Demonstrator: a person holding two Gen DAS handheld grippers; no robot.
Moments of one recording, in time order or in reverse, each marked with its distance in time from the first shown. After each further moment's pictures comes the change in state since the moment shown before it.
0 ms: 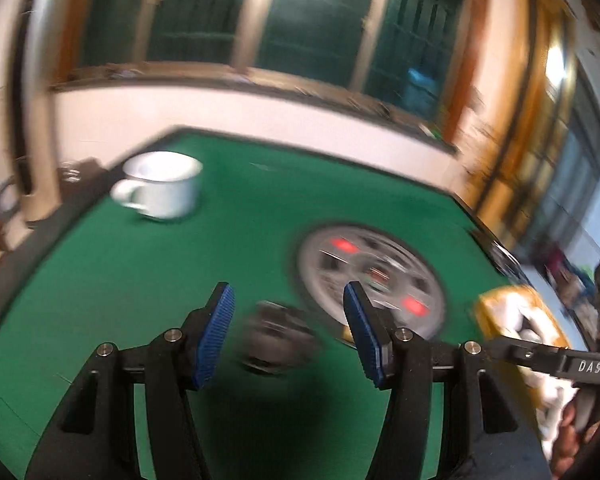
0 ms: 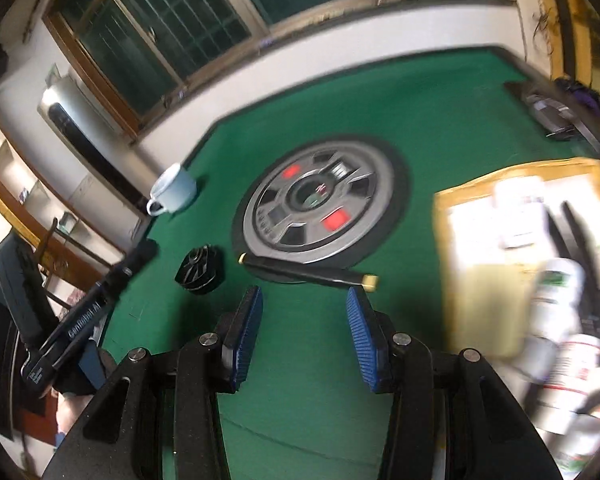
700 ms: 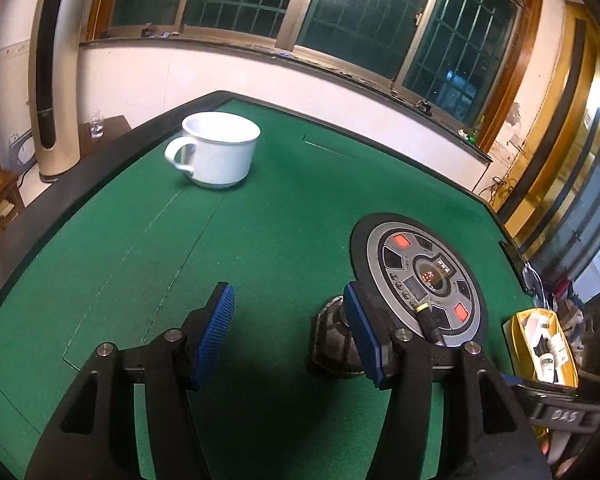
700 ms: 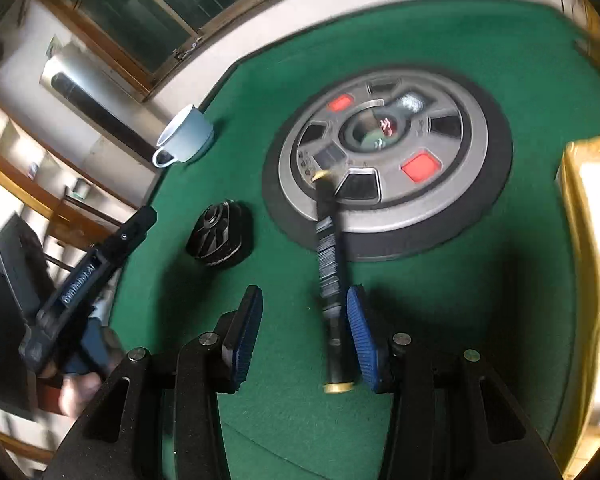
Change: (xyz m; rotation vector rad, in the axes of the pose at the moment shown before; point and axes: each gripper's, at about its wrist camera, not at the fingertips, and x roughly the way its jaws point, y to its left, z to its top) left arm 0.027 0.042 0.000 -0.120 0.137 0.016; right arm 0.061 0.032 -0.011 -0.036 0.156 0.044
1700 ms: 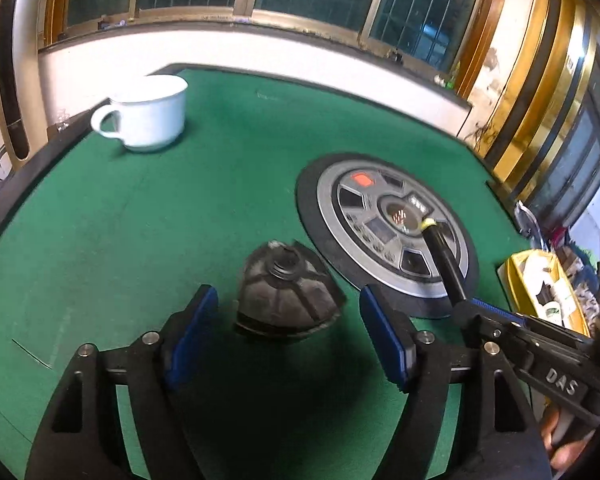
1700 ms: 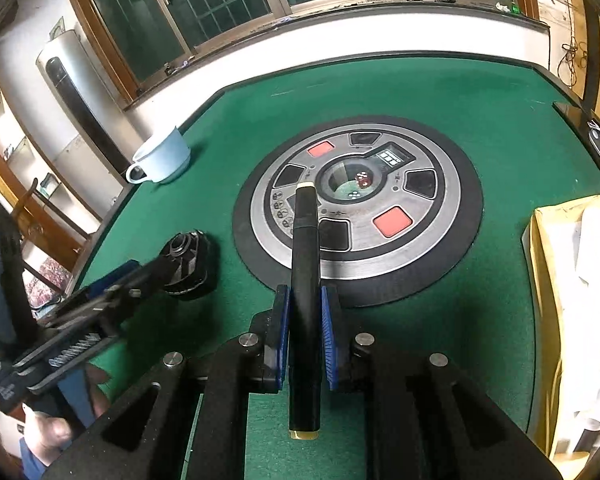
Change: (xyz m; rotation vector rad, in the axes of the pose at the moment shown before) left arm 0.025 -0.054 -0.028 0.141 0.145 -0.024; right arm -0.005 0.010 0.004 -0.083 -0.130 -0.128
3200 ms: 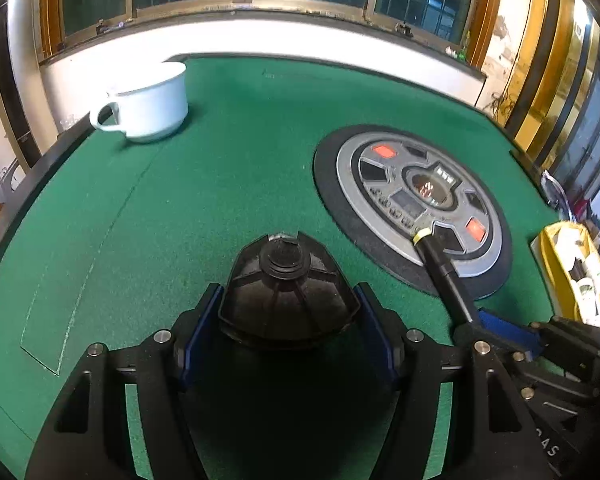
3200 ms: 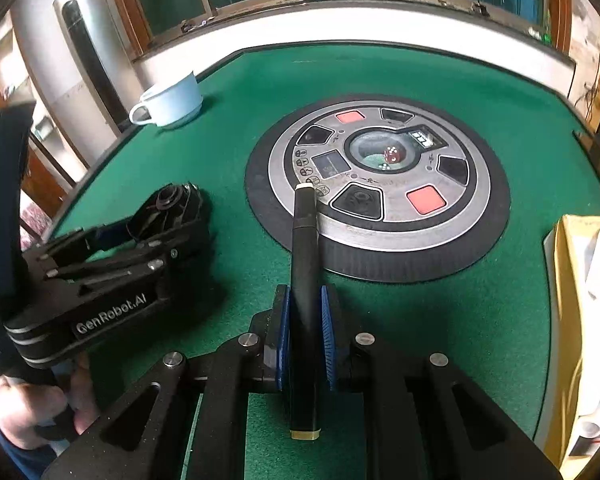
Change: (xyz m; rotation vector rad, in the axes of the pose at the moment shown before) left arm 0.012 0.001 -0.004 0.066 0.032 0.077; right arm 0.022 0.026 -0.014 -0.167 0.073 -0.083
